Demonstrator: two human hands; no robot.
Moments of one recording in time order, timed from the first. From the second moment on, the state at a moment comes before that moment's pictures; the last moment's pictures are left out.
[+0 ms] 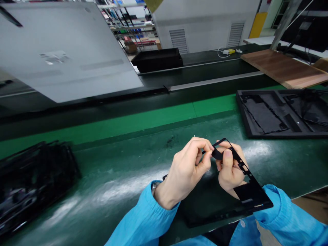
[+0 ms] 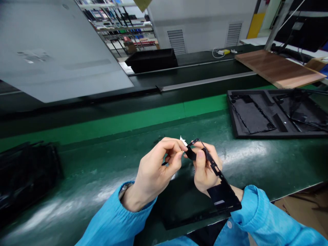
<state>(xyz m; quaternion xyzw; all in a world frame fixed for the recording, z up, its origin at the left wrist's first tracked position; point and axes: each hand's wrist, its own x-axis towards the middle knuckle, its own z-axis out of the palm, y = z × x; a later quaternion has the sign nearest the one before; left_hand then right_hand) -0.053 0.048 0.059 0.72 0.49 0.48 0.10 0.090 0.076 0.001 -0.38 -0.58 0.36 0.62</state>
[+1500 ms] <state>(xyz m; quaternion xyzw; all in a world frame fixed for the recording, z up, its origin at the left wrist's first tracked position) -0.054 0.052 0.059 0.71 0.51 0.48 0.04 0.084 0.080 0.007 -0.36 -0.55 0.37 0.65</state>
